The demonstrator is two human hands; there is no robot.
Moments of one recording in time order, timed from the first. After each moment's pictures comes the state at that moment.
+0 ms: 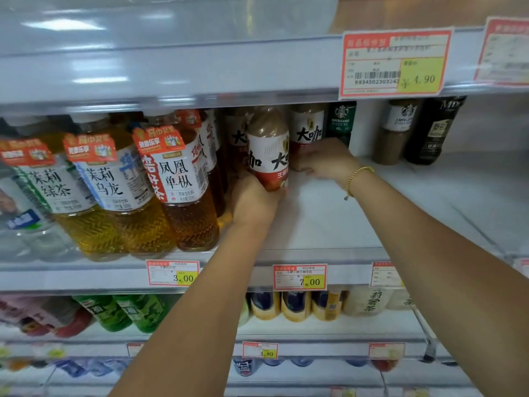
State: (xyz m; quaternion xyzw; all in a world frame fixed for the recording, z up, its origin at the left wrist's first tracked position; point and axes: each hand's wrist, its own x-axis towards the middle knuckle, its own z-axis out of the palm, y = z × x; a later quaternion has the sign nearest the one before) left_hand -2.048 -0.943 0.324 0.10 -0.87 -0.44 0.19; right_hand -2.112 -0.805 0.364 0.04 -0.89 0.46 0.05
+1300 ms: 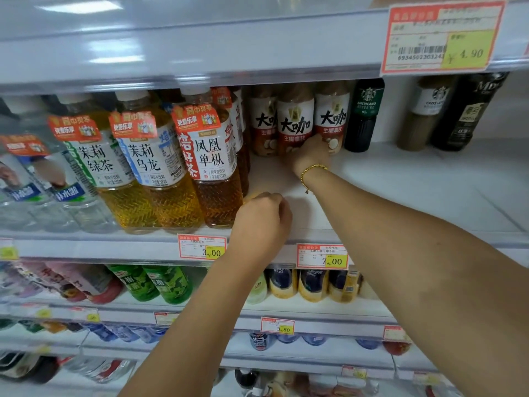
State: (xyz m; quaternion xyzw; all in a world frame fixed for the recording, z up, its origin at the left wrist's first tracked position) left_hand -1.971 -0.977 0.309 -0.06 -0.95 -0.23 0.21; right_hand -2.126 -0.887 0.324 -0.10 -0.88 0.43 0.15
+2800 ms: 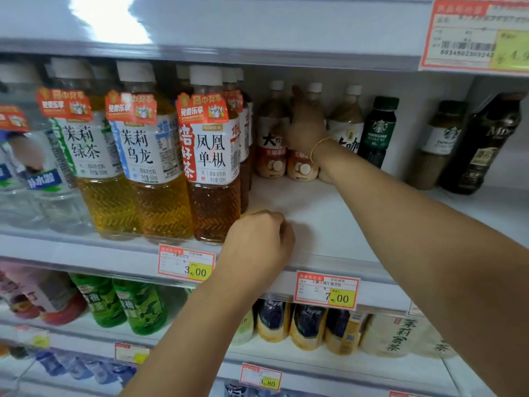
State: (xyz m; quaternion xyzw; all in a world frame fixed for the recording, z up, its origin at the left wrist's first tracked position) left_hand -1.981 -0.981 0.294 -0.11 -0.92 -0.20 0.31; right_hand -2.158 -0.896 0.395 0.20 -0.90 0.28 0.26
